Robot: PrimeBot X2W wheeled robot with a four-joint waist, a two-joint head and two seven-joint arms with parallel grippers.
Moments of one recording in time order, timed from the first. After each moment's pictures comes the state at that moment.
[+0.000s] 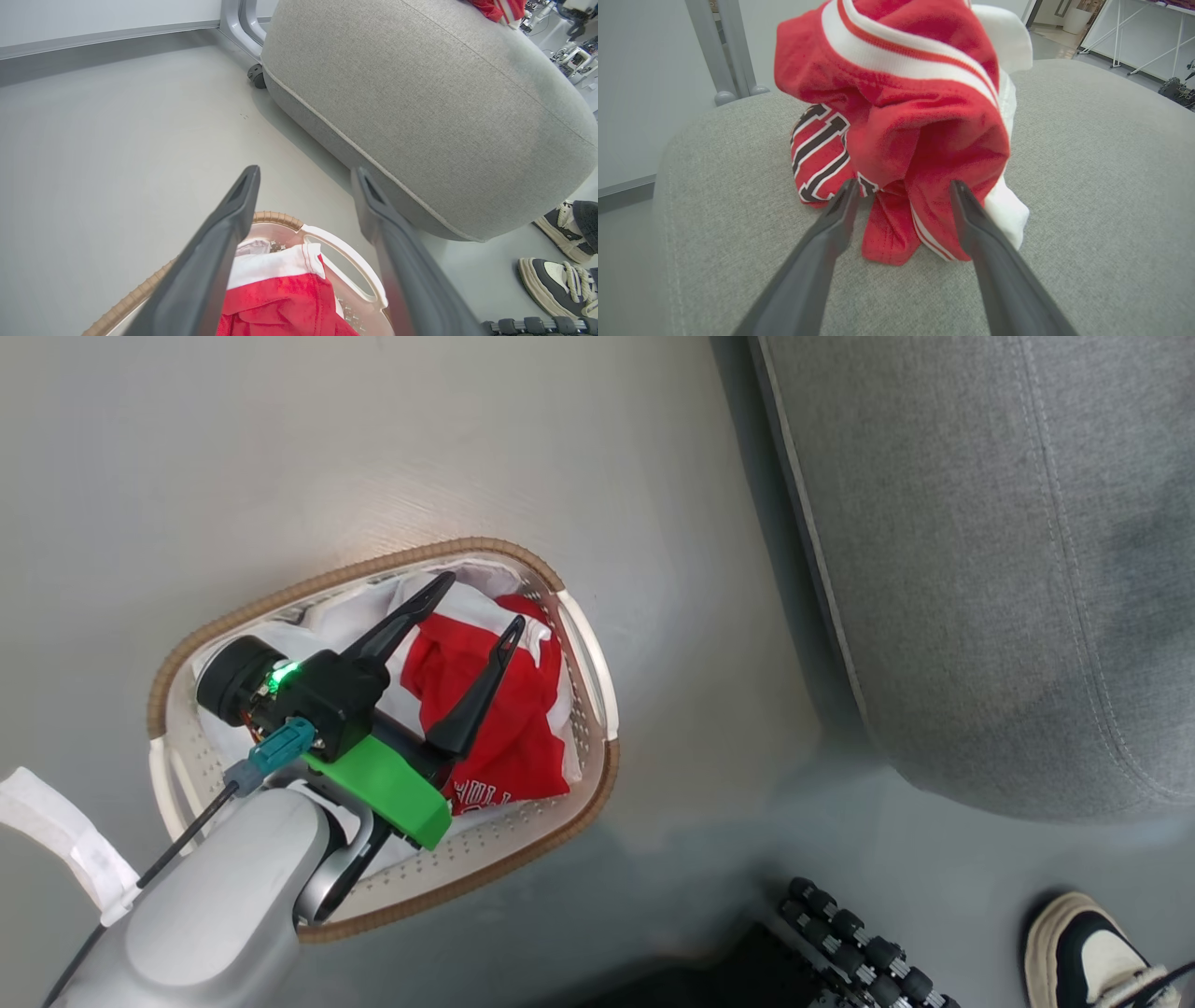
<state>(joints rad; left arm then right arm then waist) -0.59 0.47 -0.80 0.18 -0.57 -0.07 -0.23 -0.76 -0.25 -0.41 0.58 0.27 0.13 -0.26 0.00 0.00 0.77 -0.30</state>
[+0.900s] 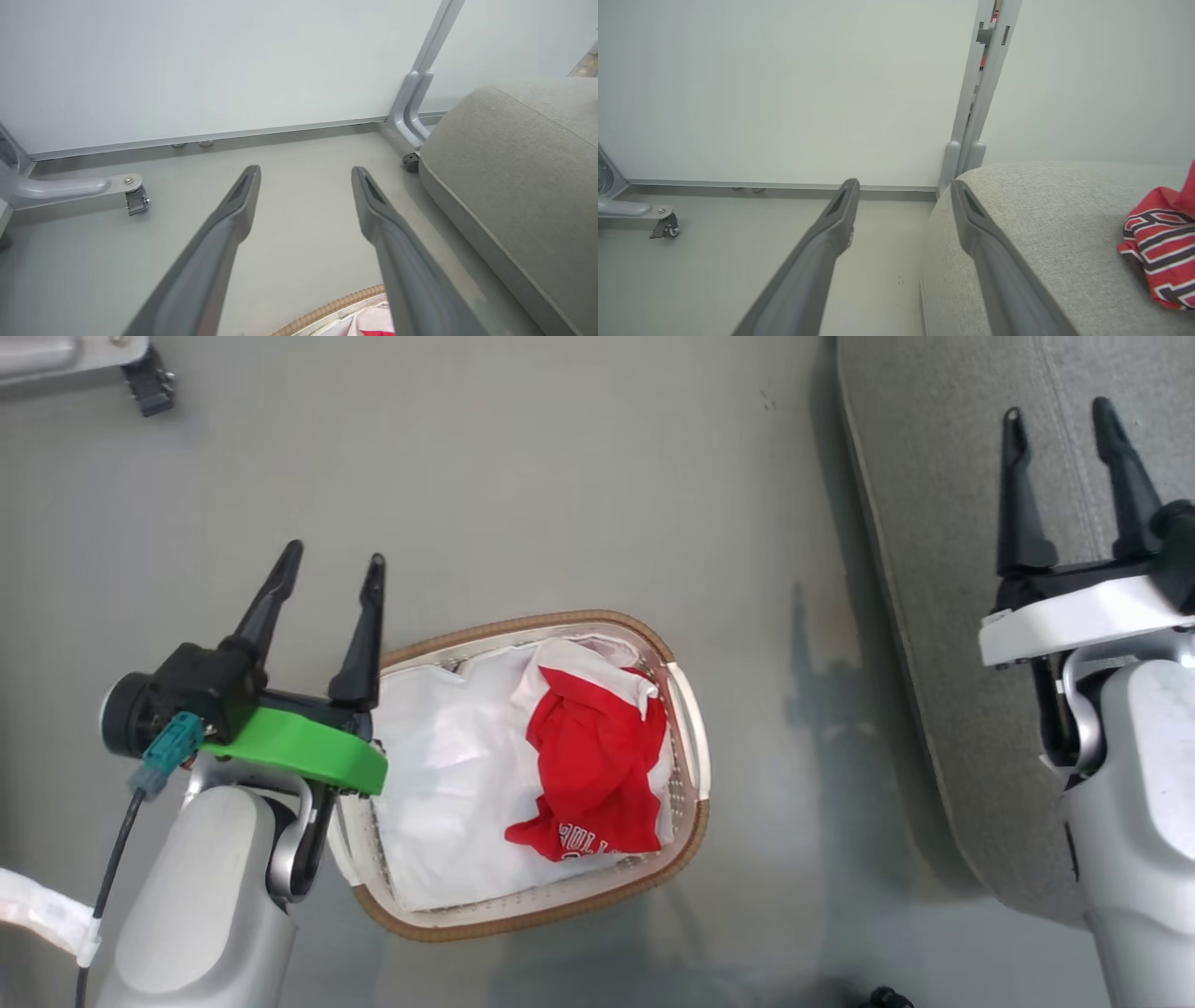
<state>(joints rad) -0.46 0.24 -0.31 0.32 -0.38 -0.10 -0.26 -0.56 -0.18 -0.03 0.26 0.19 0.13 -0.26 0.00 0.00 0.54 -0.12</state>
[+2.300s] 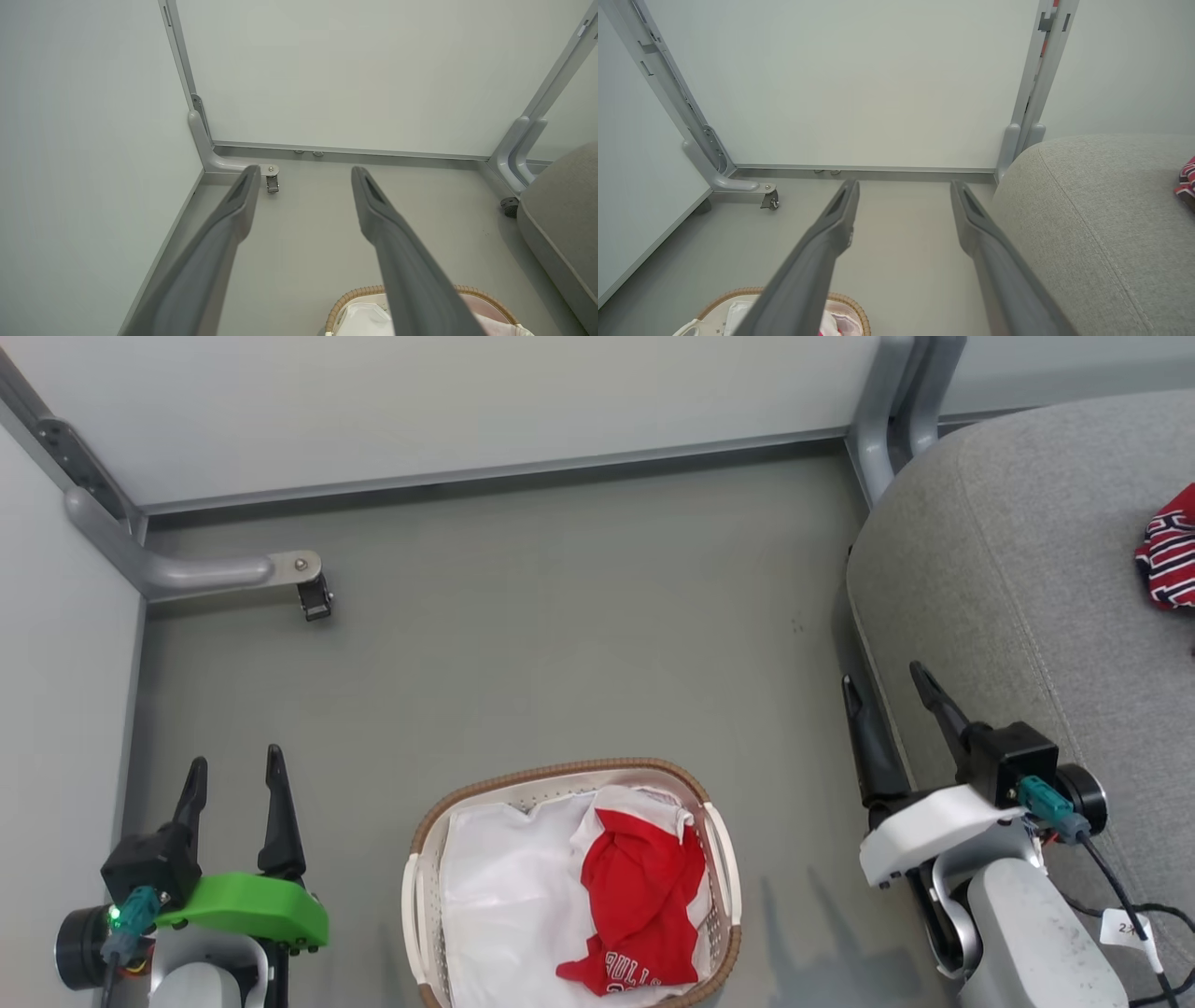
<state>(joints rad) -0.18 0.05 0.13 0.41 -0.14 -0.13 -0.26 -0.28 -0.05 0.08 0.36 0.14 0.13 -0.26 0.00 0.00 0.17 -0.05</state>
